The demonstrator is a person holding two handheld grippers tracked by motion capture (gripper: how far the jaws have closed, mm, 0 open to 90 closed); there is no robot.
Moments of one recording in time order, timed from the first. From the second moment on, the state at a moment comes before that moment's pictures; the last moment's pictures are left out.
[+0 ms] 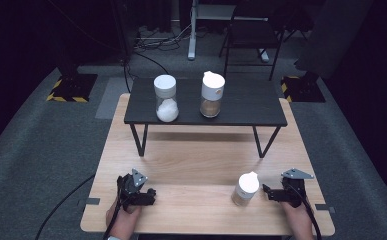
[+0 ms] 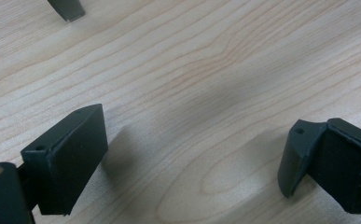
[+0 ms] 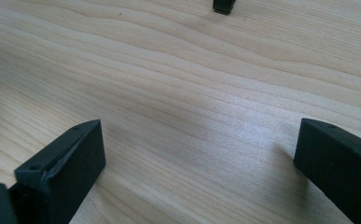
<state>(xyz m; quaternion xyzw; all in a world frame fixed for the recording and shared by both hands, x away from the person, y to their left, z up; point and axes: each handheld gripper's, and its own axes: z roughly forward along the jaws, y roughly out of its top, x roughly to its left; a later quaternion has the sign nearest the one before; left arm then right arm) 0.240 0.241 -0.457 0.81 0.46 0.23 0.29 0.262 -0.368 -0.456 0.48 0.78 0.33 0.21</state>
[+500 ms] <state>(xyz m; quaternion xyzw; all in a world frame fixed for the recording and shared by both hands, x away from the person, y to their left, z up) 0.241 0.240 -0.456 0.81 0.46 0.23 0.28 0.259 -0.368 -0.456 0.48 0.78 0.33 0.21</state>
